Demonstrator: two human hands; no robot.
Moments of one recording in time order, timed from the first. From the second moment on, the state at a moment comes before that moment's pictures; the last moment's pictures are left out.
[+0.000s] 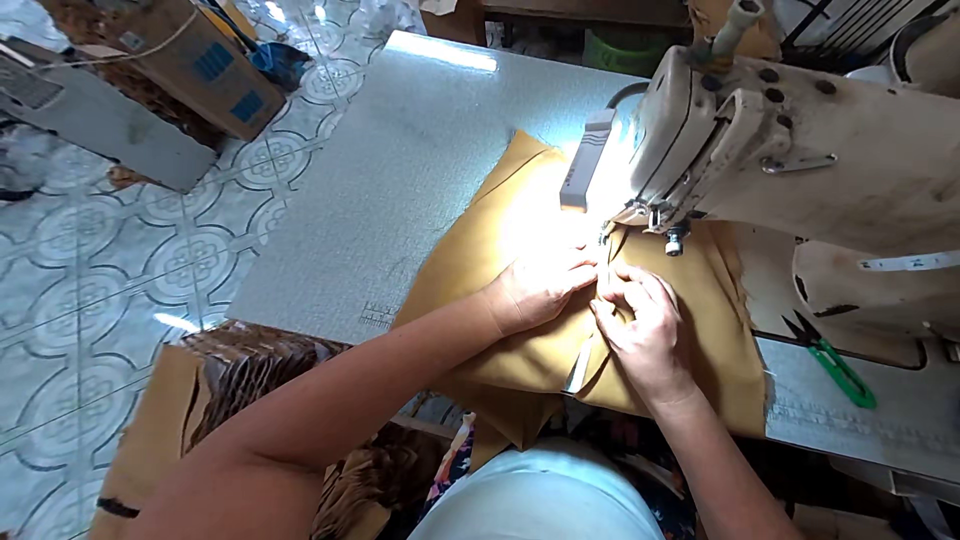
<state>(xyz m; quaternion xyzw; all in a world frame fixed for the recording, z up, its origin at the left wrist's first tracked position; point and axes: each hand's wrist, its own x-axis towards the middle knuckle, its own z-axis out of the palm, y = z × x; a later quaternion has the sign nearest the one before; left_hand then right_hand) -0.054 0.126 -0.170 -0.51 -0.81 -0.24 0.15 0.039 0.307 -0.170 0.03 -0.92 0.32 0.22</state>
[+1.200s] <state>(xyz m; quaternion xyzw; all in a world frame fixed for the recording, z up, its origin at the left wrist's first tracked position) -0.053 0.125 -0.169 -0.50 -0.81 -0.25 0.18 0.043 0.292 -0.155 -0.01 -0.97 0.17 0.17</state>
